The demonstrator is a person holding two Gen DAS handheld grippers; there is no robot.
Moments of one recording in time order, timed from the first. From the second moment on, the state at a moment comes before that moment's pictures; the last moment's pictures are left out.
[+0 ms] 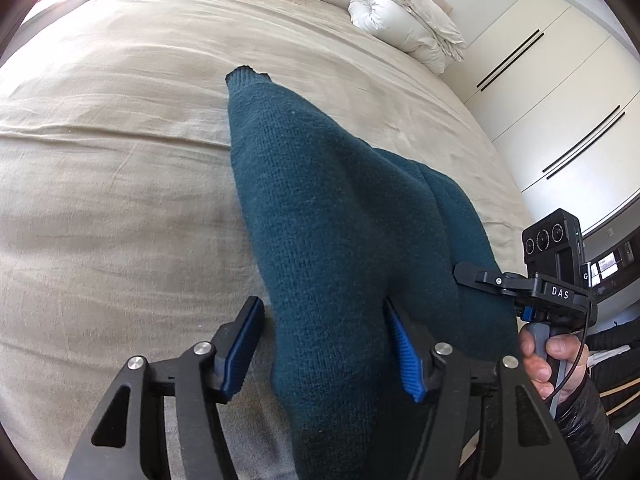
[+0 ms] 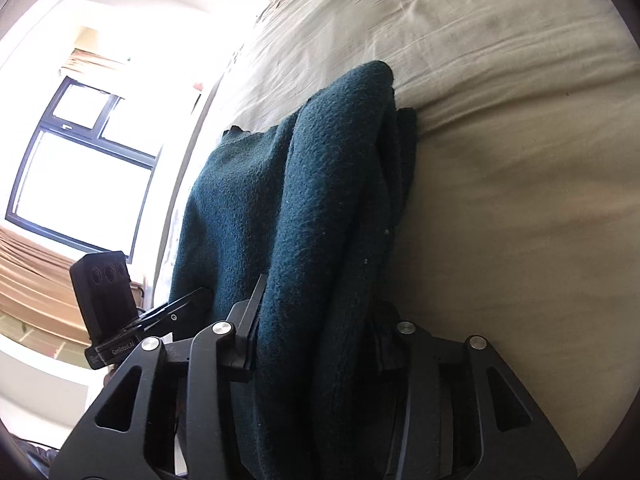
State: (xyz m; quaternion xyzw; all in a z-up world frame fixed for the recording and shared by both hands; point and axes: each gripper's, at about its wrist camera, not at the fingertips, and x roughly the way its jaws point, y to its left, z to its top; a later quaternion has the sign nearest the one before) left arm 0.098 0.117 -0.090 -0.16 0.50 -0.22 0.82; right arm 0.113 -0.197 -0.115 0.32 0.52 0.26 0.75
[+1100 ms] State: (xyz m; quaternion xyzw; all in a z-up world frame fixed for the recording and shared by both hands) left arm -0.055 0.085 0.081 0.04 0.19 0.06 0.98; right arm -0.058 -0.171 0.078 0.04 0.26 0.04 0.96
